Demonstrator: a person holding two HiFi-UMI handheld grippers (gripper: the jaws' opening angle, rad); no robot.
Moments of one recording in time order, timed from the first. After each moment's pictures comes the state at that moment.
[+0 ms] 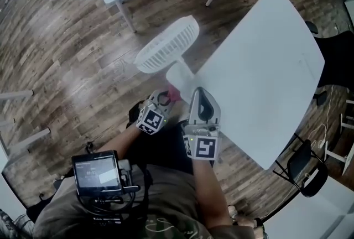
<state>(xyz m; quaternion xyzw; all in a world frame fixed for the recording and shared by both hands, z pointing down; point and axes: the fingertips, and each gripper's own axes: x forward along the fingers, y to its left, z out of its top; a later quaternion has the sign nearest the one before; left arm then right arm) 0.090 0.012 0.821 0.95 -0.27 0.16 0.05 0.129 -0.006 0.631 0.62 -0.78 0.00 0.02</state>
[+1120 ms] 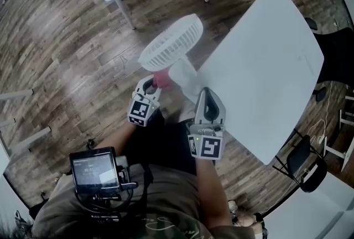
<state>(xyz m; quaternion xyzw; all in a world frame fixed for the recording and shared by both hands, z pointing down) 0.021 -0.034 0.806 0.90 -0.39 0.10 0.13 0.142 0.004 0.625 0.64 -0.77 0.01 0.03</state>
